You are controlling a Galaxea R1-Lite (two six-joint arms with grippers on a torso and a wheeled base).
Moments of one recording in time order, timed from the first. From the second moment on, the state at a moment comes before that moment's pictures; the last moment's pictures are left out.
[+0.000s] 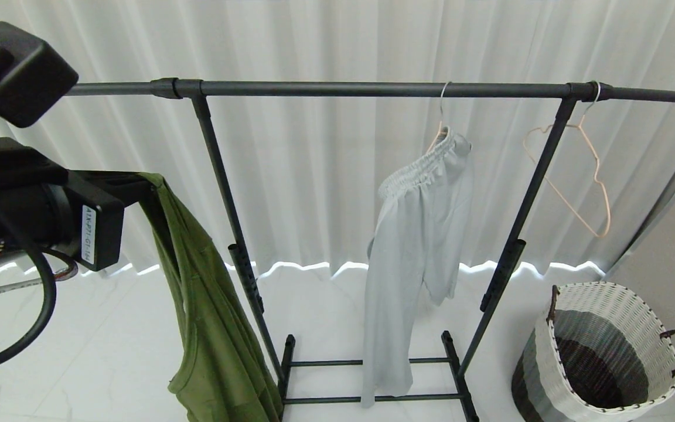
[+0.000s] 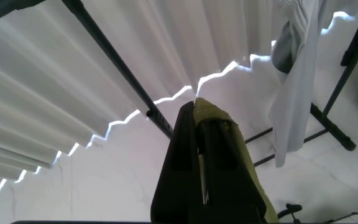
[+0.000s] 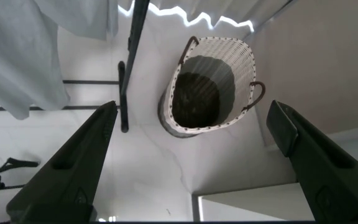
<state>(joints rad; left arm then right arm) -0.50 1.17 -1.02 0.10 0.23 0.34 0.47 0.97 -0.82 0.37 -0.58 0.05</state>
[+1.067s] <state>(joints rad) -0.50 1.17 -1.01 0.10 0.23 0.34 0.45 0.96 -0.82 0.28 -0.50 0.06</state>
